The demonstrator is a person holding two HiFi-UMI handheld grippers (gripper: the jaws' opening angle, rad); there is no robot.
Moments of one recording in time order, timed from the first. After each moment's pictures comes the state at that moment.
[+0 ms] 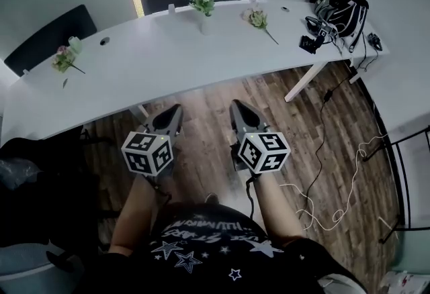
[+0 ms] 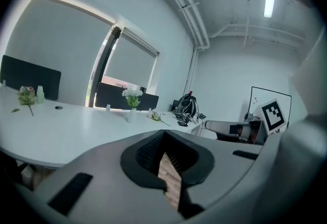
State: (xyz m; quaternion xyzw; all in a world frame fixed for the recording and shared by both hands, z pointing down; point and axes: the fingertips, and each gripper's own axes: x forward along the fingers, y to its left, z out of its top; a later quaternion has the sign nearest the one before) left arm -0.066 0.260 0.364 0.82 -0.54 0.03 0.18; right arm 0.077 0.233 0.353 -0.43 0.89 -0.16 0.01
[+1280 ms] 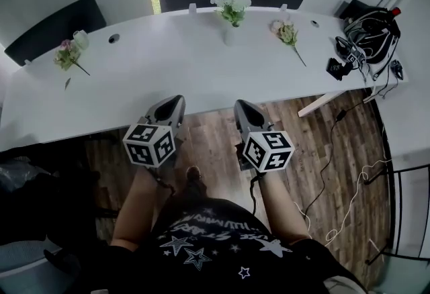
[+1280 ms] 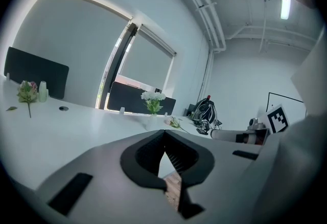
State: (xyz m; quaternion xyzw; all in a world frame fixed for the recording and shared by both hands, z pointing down) left arm -0.151 0.132 0.383 0.79 -0.58 0.01 0.20; right arm -0.001 0.105 0.386 -0.39 0.90 -0.17 -0.05
